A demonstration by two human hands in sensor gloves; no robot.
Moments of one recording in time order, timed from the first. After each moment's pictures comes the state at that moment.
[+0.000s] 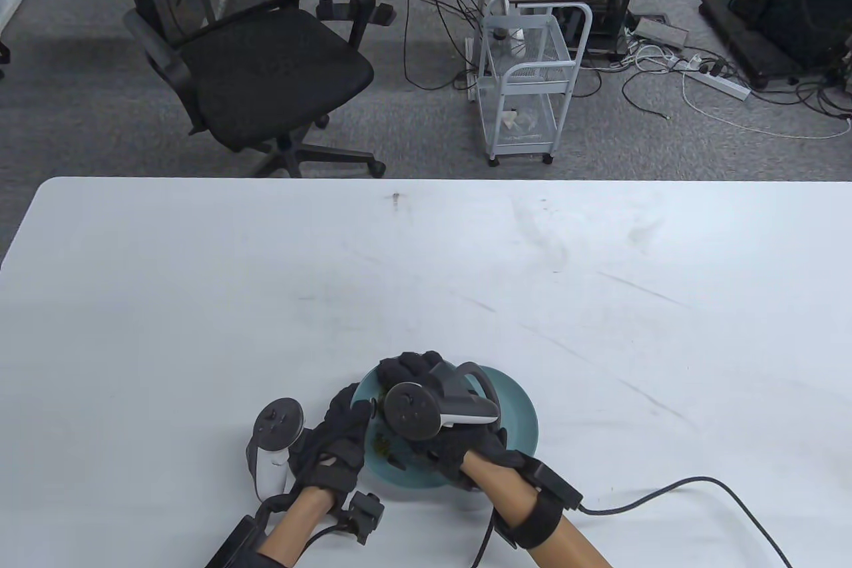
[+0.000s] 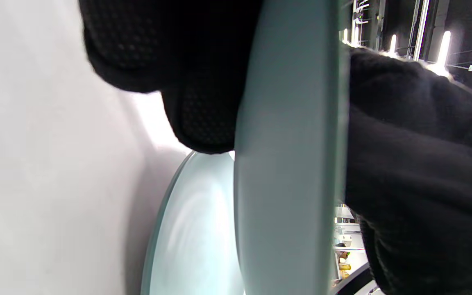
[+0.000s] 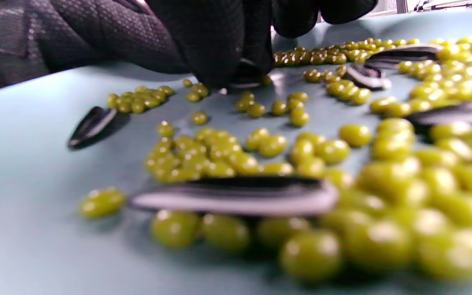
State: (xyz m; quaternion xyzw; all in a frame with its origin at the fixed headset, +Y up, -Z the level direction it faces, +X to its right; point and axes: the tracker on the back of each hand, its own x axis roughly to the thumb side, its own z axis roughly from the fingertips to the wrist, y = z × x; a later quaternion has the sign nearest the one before) left_hand -0.185 -0.805 -0.252 -0.16 0.00 0.63 0.76; right_hand -0.012 -0.720 -0.281 0.39 0.09 0.91 0.09
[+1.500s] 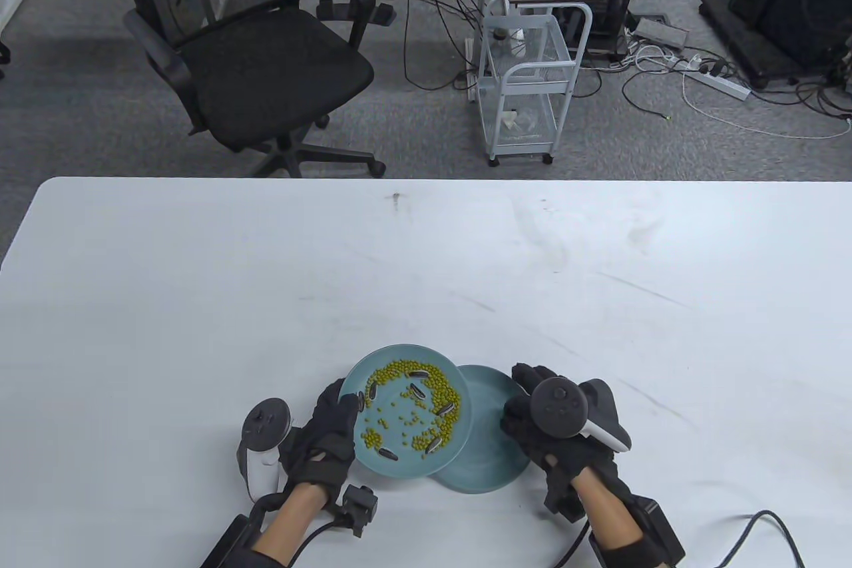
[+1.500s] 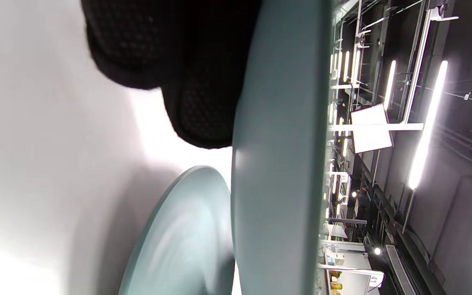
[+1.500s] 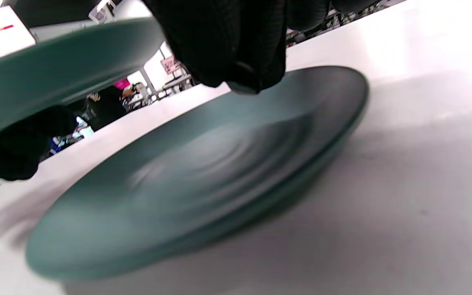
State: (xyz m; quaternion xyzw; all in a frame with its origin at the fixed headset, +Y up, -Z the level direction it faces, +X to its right) left_hand -0.196 -0.807 -0.253 -0.15 0.03 0.66 0.74; right_hand 0.148 -0.767 -0.277 0.20 0.12 0.95 0.21
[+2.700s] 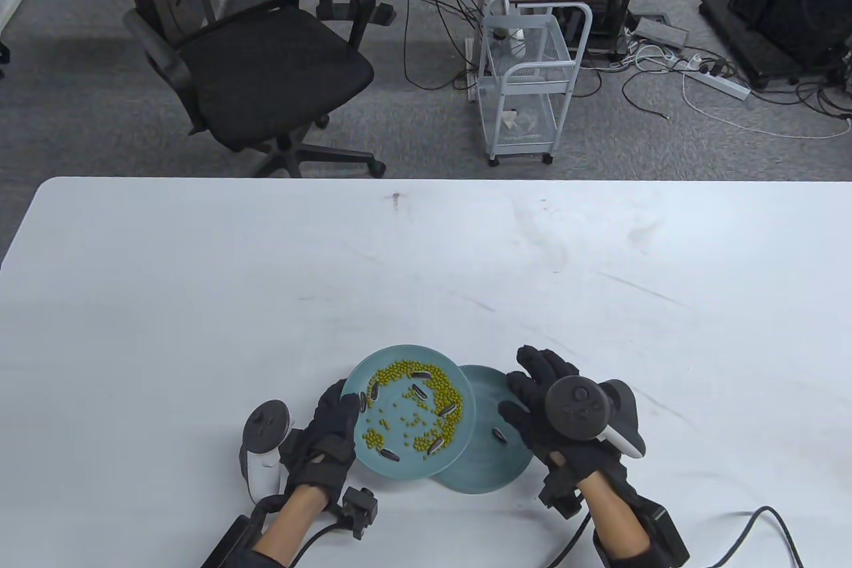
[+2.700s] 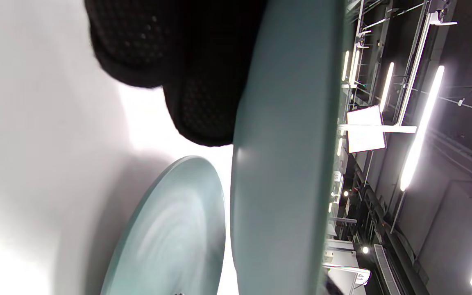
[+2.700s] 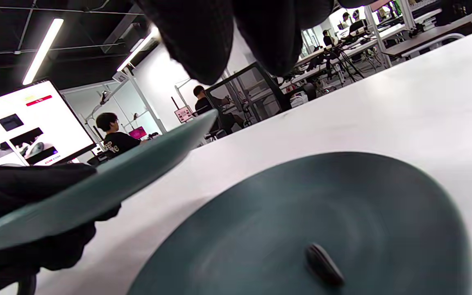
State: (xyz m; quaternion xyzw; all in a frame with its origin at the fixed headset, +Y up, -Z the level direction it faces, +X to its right) left_hand -0.195 -0.810 -0.252 -0.15 0.02 0.68 0.72; right_hand 0.146 -0.718 -0.268 0.20 0.02 0.94 0.28
